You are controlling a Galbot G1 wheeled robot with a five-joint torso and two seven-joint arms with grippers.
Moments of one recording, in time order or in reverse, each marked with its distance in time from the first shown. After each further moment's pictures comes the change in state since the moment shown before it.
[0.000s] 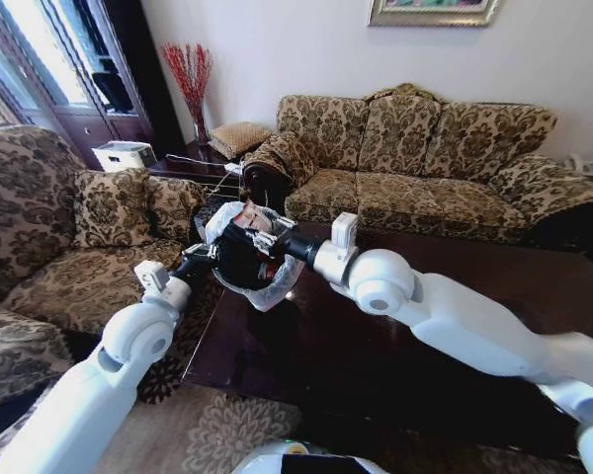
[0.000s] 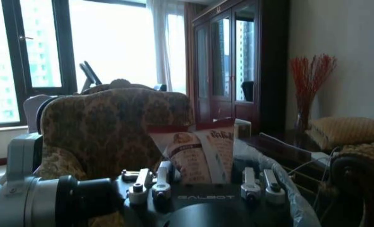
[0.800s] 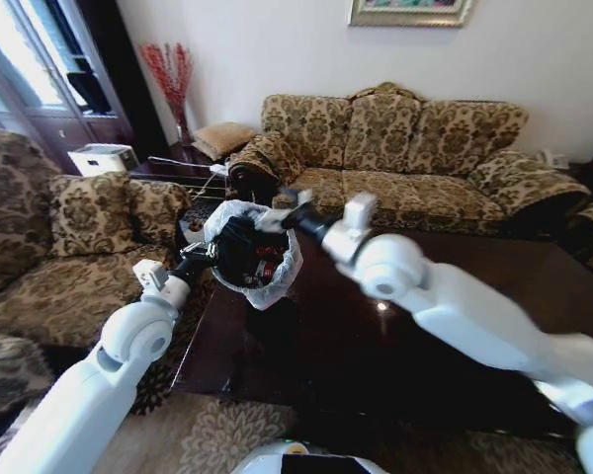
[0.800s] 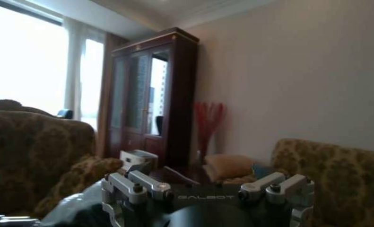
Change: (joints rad) left arm 0.001 -0.005 -0.012 0.003 0.011 0.004 0.003; right arm -0.123 -0.162 0.265 0.003 -0.129 0.049 0.050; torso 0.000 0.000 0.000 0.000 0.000
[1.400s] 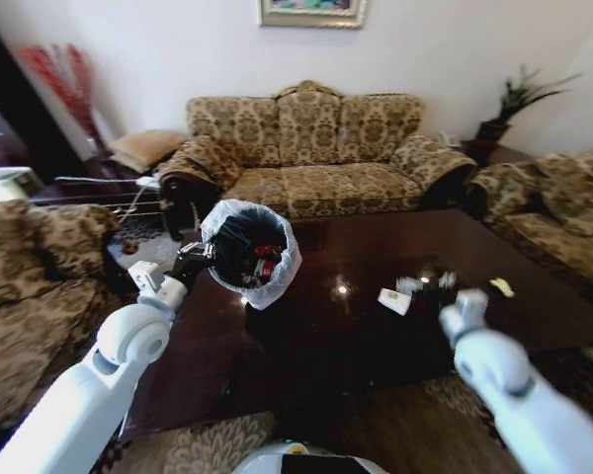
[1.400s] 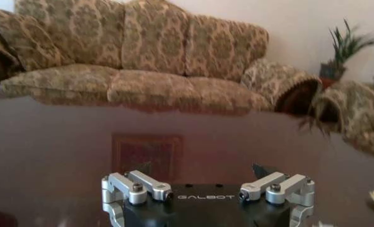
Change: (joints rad) left arm 0.030 0.007 -0.029 -0.016 0.012 -0.018 0.008; right arm -1.233 0.227 0.862 -0.051 -0.544 -0.047 -0.107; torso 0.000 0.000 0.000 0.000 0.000
